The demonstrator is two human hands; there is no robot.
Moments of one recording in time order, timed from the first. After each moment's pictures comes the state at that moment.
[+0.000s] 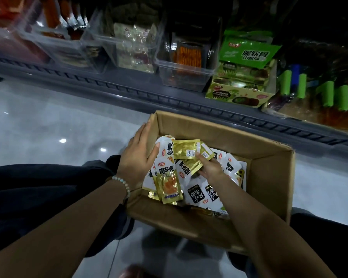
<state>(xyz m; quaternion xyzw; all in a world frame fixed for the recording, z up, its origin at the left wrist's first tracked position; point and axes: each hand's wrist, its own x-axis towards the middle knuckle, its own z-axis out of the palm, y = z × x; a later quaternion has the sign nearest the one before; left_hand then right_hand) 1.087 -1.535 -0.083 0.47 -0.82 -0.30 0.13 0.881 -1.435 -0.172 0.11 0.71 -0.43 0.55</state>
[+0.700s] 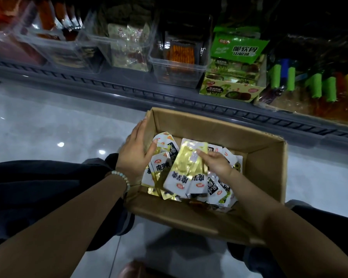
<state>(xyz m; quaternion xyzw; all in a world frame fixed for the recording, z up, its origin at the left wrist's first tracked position) 1.085 -1.532 -0.076 0.49 -0.82 -0.29 0.10 0.866 -1.413 -0.113 -0.12 0.74 -0.33 0.58</state>
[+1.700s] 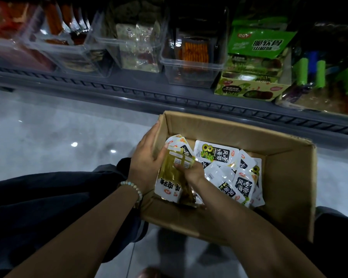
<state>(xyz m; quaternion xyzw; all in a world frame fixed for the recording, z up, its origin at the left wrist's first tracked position) 1.085 -1.533 -0.077 0.49 -0.75 -0.39 0.20 0.965 -1.459 -0.171 -0.04 0.75 -0.35 0.55</state>
